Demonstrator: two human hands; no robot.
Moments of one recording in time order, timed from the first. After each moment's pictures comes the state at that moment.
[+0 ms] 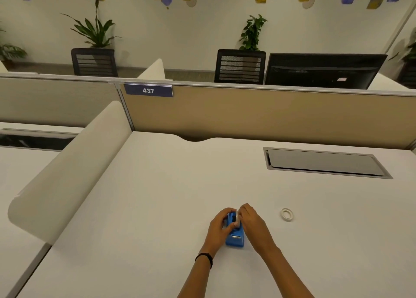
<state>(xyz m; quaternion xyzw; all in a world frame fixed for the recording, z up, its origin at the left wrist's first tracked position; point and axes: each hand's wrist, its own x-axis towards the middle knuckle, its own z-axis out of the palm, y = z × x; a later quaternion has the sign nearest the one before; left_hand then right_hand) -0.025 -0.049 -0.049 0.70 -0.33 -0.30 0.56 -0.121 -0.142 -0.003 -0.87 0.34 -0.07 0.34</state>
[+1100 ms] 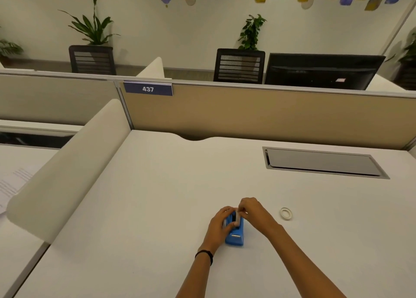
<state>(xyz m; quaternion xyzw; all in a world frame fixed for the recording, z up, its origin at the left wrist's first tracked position) -0.019 -0.052 -0.054 0.72 -0.37 -0.29 0.50 -0.097 -0.168 0.034 -0.94 0.25 0.05 0.23</state>
